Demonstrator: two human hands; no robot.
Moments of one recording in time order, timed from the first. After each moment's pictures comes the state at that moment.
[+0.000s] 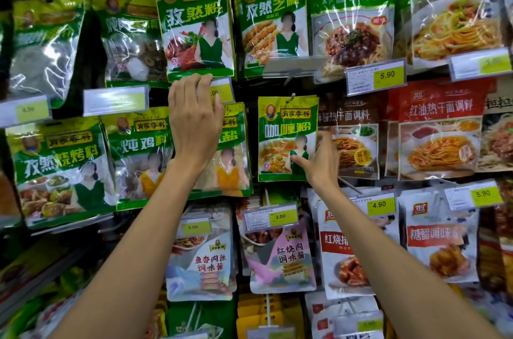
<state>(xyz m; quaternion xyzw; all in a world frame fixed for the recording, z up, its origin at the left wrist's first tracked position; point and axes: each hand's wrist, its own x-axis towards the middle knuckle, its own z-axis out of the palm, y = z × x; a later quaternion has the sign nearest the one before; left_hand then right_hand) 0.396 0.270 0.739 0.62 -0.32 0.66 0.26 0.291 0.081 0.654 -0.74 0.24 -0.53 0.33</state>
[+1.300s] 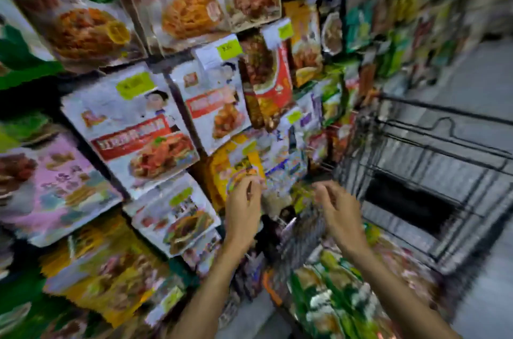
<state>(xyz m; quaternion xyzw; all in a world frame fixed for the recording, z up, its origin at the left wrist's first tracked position) 0.085 0.124 0.387 0.63 -0.57 -0.19 0.49 -0.088 0.101 0.356 -0.61 0.55 -0.47 0.31</state>
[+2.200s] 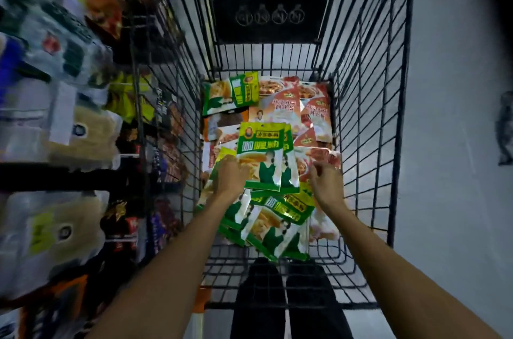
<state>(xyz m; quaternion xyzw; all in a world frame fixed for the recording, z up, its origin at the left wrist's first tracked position) -0.061 -0.015 -0.027 0.57 -0.71 -0.41 -0.10 -0.205 0.123 -0.025 -0.20 0.89 -0.25 0.33</state>
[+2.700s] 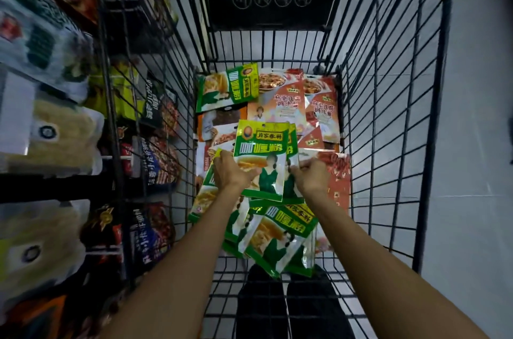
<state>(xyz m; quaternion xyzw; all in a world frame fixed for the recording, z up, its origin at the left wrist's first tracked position) -0.079 -0.033 -0.079 0.64 -0.63 -0.43 -0.08 -0.200 0.070 -0.062 -0.08 0.88 -0.26 0.38</state>
